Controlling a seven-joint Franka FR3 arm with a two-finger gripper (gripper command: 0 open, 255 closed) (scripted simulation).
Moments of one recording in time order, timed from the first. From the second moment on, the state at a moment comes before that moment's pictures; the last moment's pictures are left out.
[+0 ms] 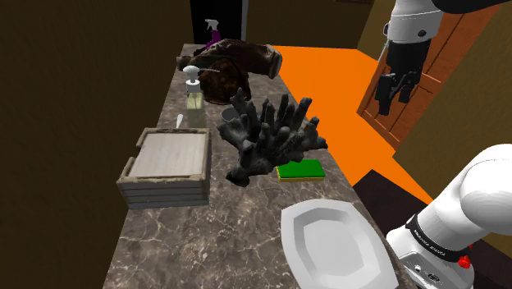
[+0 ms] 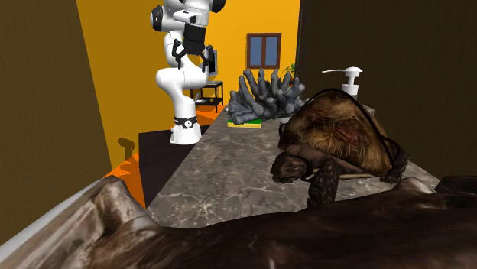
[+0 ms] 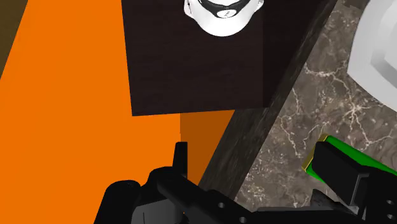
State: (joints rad) arm 0.02 -0.77 0.04 -2.44 -0.07 1.43 0.14
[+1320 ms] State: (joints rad) arm 0.07 -0.17 0.09 -2.16 0.01 1.85 0.17
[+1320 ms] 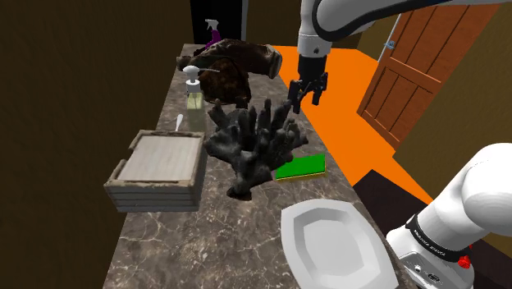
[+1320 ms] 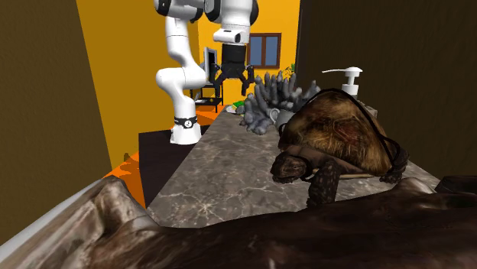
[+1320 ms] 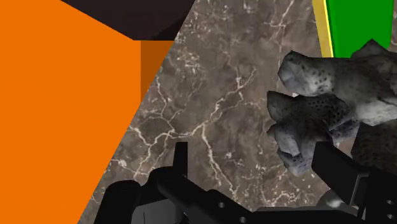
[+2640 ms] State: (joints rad) arm 0.14 0.40 0.14 -1.63 0.01 1.99 0.19
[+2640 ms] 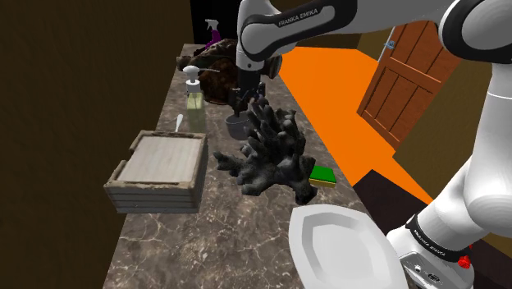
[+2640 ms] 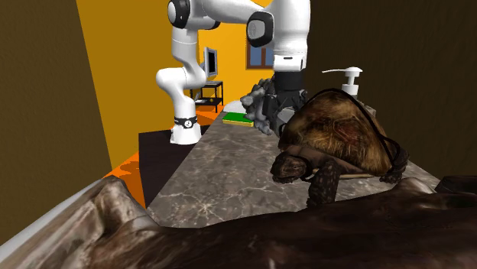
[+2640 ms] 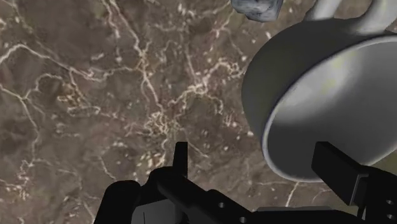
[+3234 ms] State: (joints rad) arm 0.14 0.42 0.14 -1.66 0.01 2.03 0.19
